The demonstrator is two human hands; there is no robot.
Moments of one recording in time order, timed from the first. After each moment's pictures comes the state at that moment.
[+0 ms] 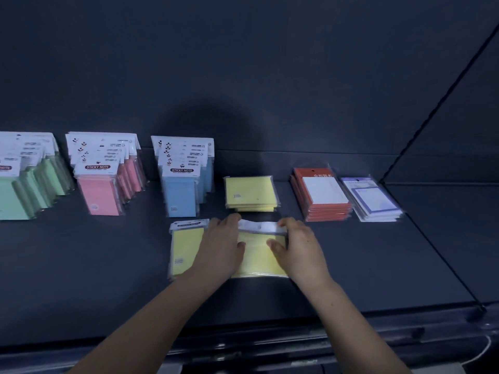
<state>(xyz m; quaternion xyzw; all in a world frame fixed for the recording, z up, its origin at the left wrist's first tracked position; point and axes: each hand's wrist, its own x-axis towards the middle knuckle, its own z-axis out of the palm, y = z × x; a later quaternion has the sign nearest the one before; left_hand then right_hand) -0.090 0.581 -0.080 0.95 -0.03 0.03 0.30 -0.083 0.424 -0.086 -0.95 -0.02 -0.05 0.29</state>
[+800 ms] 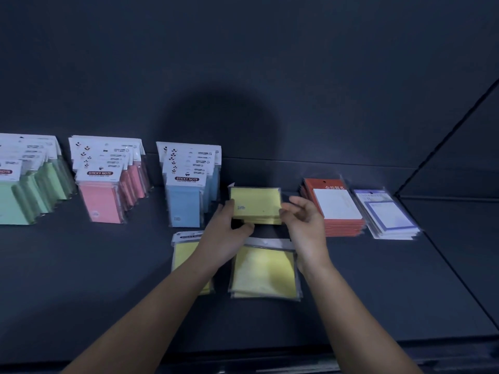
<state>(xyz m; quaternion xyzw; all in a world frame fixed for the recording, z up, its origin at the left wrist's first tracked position) -0.052 0.592 -0.068 0.82 0.04 -0.04 0.56 -0.031 0.445 -0.067 -0.68 0.11 -0.06 0.72</state>
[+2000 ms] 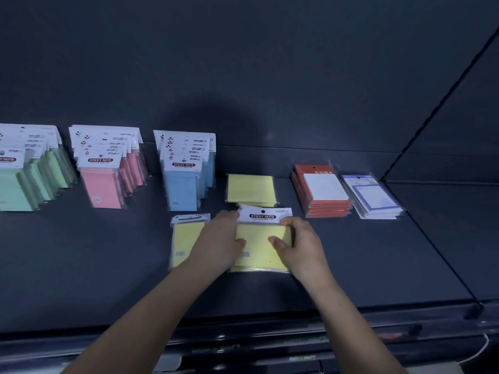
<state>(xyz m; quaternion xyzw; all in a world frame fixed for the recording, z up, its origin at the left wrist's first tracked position) -0.095 0.584 -0.067 0.94 -0.02 -0.01 0.34 -0.090 0.419 -0.088 -0.92 0.00 -0.05 0.39</state>
